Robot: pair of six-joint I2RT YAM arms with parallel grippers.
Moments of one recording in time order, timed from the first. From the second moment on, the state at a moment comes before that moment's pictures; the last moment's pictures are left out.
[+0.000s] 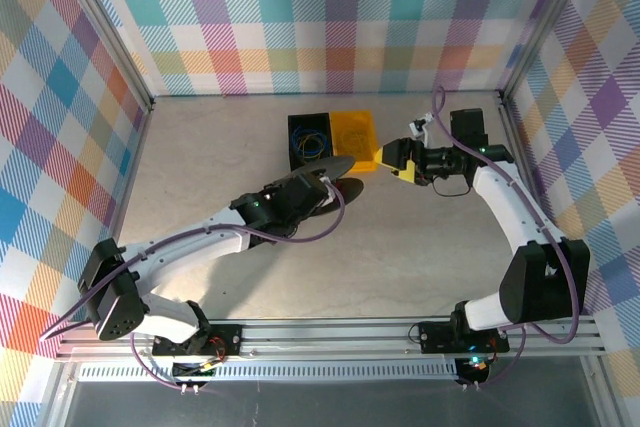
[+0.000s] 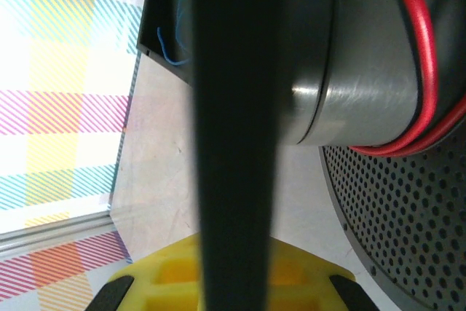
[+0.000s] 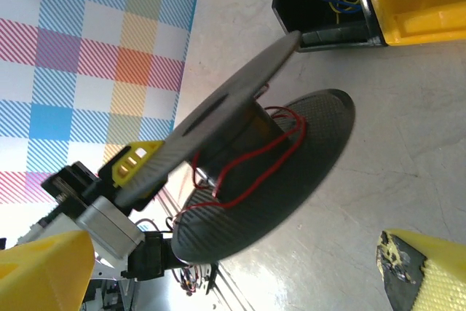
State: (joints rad) left arm -0.94 1.39 1.09 -0.61 -0.71 0.53; right arm 0.12 1.42 1.17 -0.64 -0.98 0.37
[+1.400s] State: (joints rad) left arm -1.15 1.30 0.90 -0.28 -0.78 0.67; right arm 0.24 1.53 1.14 -0.42 -0.98 0.75
